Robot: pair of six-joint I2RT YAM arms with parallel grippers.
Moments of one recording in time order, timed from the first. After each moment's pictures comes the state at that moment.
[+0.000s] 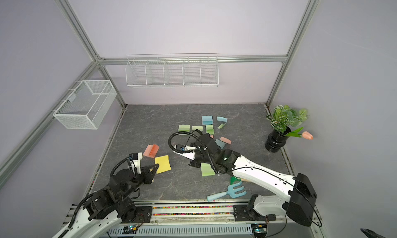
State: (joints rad) left arm -0.82 0.25 0.41 -0.60 -0.21 -0.81; right arm 0.98 1.31 1.00 -0.26 -0.10 -0.48
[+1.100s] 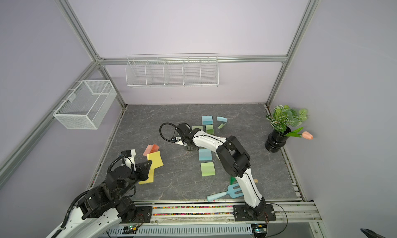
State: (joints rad) left arm -0.82 0.35 0.54 -0.68 -0.33 -0.77; right arm 0.82 2.16 1.65 -0.65 0.22 -0.70
